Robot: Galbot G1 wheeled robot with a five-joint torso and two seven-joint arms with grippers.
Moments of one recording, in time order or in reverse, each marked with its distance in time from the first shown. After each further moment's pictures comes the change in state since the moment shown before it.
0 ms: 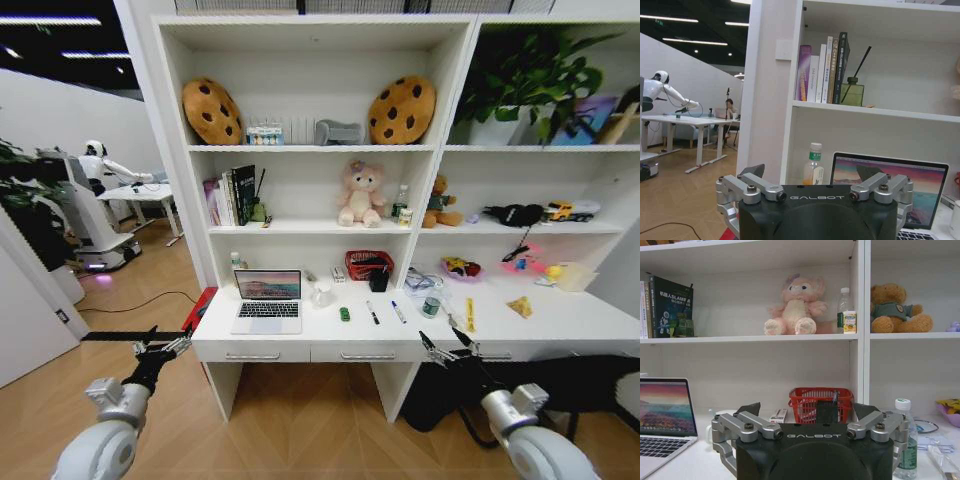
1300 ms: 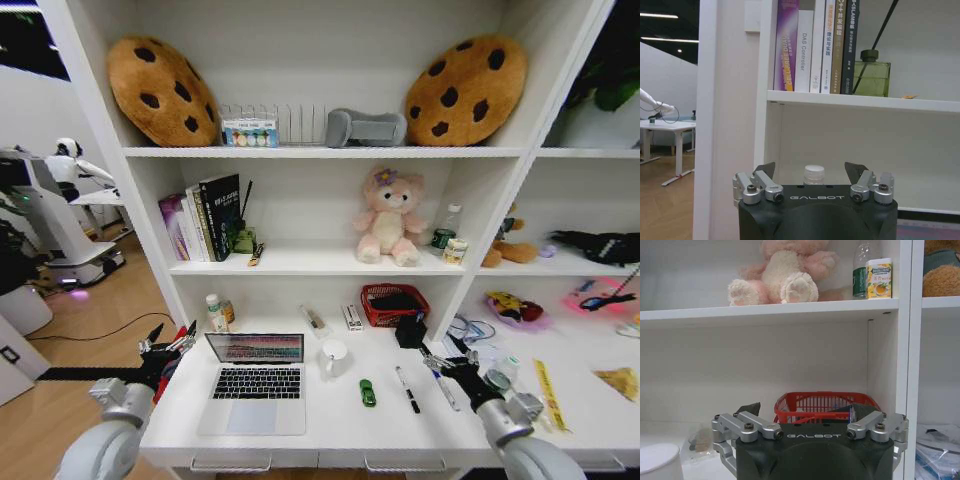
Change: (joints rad) left arm 0.018 0.036 0.015 -0.020 0.025 0.002 0.020; right arm -0.041 0.061 -0.032 0.002 -0.060 0.019 0.013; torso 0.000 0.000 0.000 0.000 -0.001
